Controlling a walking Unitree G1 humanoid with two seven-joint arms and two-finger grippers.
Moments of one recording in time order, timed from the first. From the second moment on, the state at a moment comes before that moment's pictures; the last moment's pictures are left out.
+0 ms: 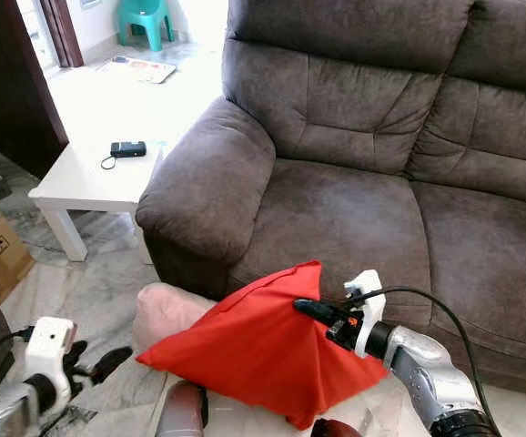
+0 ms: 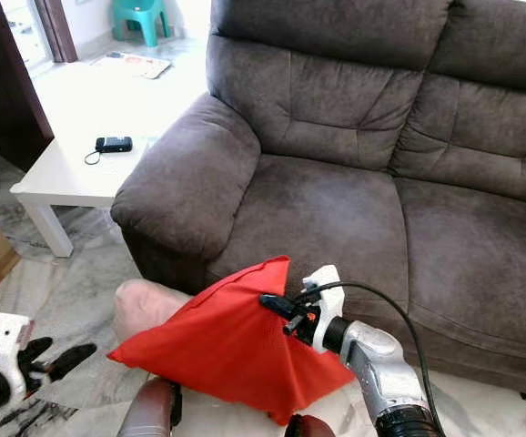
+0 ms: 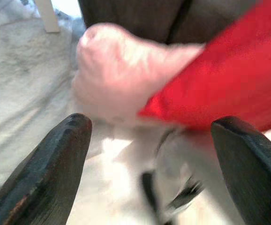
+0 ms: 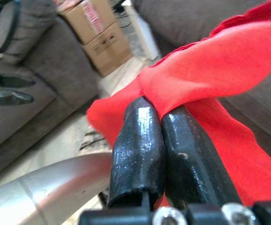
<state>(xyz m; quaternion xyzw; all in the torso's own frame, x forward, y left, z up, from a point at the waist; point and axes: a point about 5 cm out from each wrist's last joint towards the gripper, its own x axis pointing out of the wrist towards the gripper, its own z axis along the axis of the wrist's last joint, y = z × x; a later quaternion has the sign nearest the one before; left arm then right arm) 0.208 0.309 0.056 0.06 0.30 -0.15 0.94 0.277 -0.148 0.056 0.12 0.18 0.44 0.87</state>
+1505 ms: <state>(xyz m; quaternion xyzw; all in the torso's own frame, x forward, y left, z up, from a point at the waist) 0.279 0.209 0.128 0.02 -0.03 -0.04 1.00 0.289 -0.138 0.059 0.19 0.10 0.21 0.95</state>
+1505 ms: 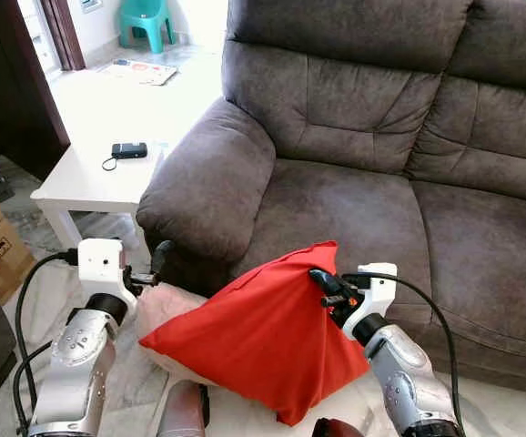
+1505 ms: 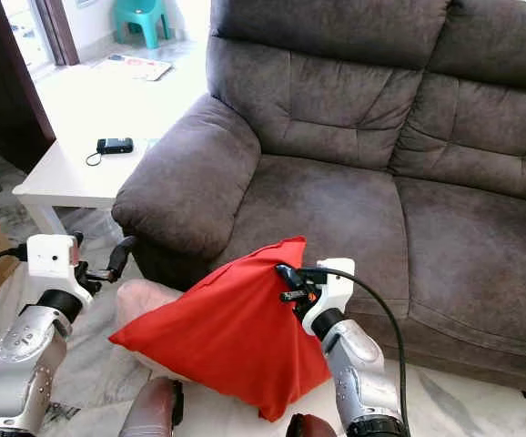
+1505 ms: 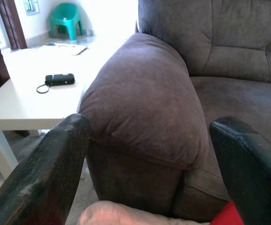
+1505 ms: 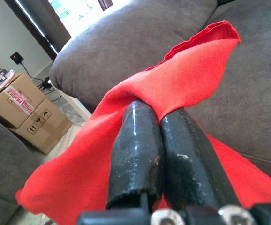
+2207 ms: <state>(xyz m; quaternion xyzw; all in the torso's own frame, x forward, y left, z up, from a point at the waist) 0.280 0.202 0.126 0.02 -0.02 -0.06 1.00 0.290 -0.132 0.059 0.20 0.10 0.21 0.95</state>
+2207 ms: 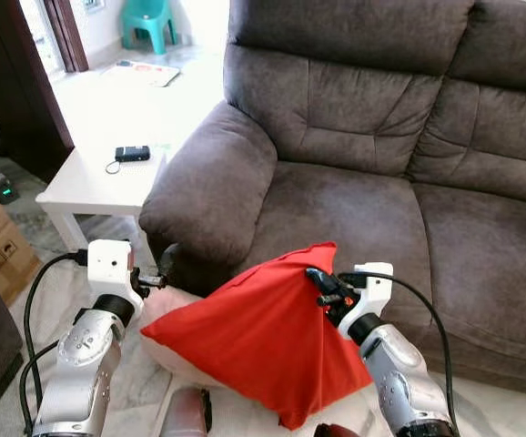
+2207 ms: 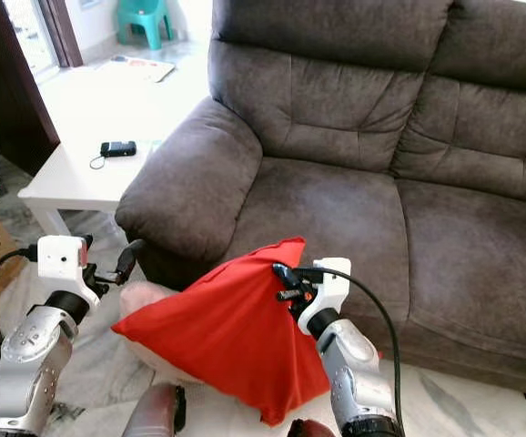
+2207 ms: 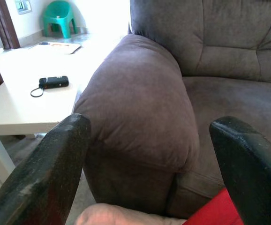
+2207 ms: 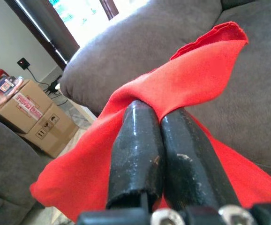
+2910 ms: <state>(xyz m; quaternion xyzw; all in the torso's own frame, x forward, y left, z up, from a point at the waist) 0.281 0.196 0.126 0.02 -0.01 -0.09 1.00 0.298 -0.133 0.066 0.19 0.08 0.22 0.95</state>
